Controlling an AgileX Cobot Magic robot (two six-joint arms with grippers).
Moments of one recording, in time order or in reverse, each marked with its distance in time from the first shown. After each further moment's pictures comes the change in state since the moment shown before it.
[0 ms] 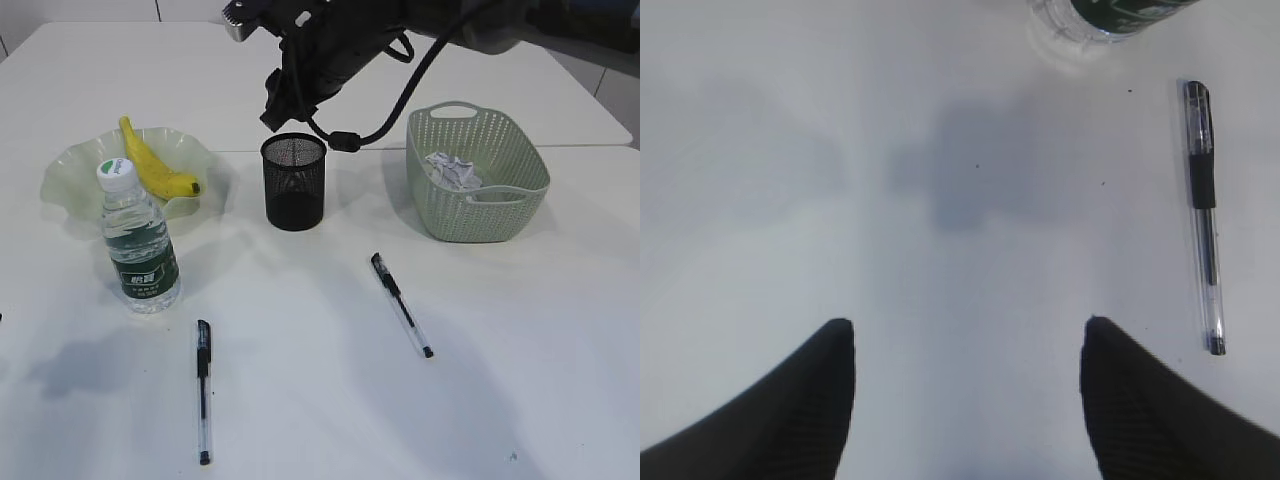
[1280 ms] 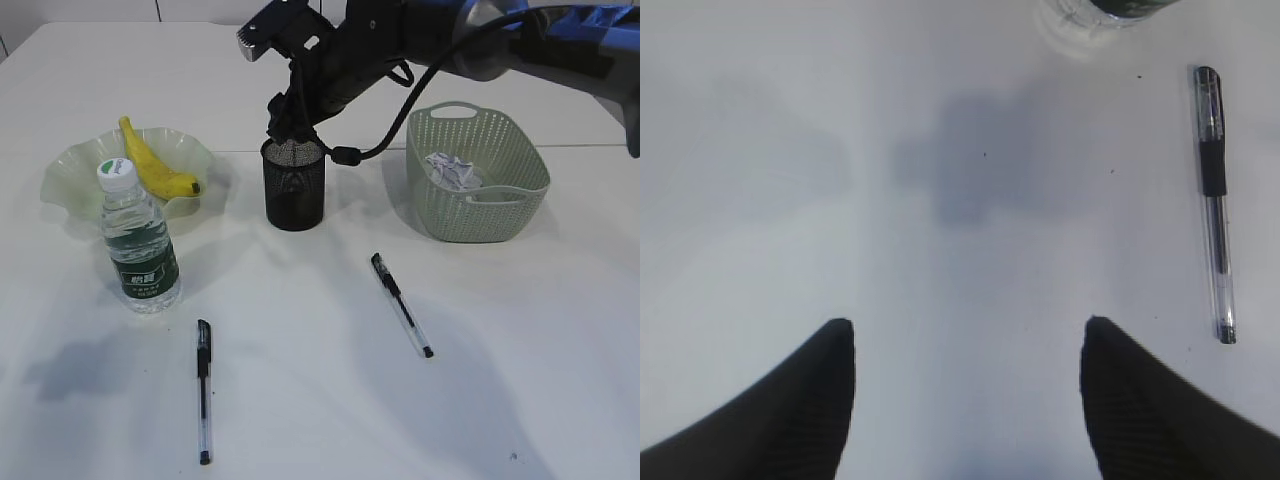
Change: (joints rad) left arm 0.000 0.000 0.000 0.014 0.015 0.000; right arm -0.025 0.062 0.000 0.024 -0.075 0.013
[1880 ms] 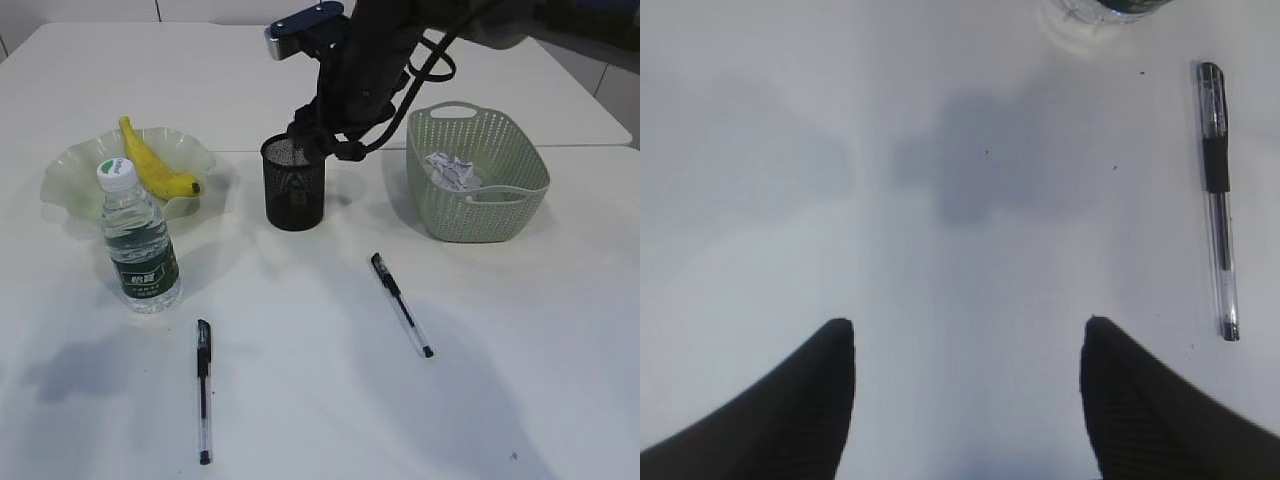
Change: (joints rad) left arm 0.000 0.000 0.000 0.003 0.002 0.000; right arm -0.001 -0.047 -0.029 -0.088 0.383 0.332
